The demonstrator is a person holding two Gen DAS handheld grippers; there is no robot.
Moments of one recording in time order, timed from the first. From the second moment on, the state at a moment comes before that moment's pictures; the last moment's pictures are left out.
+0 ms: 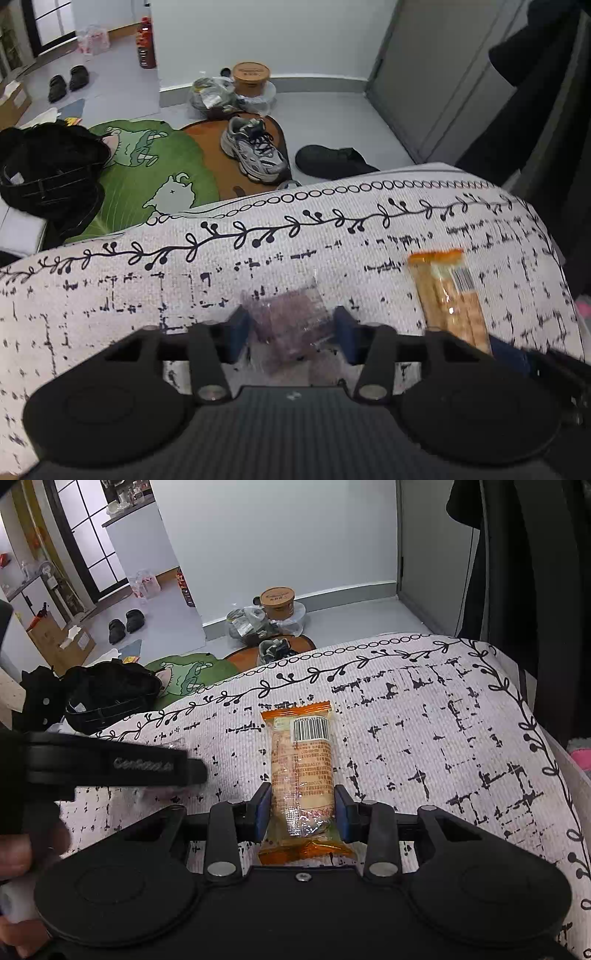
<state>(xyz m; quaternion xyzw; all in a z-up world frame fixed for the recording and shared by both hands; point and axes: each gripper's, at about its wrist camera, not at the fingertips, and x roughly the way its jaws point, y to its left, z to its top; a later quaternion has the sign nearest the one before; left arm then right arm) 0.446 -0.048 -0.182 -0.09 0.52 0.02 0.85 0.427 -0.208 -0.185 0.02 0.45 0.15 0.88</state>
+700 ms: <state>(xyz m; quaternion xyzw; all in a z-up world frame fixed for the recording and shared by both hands) 0.395 -0.021 -0.135 -0.08 0.50 -0.01 0.86 0.402 -0.199 -0.166 0.02 0.42 0.16 0.89</state>
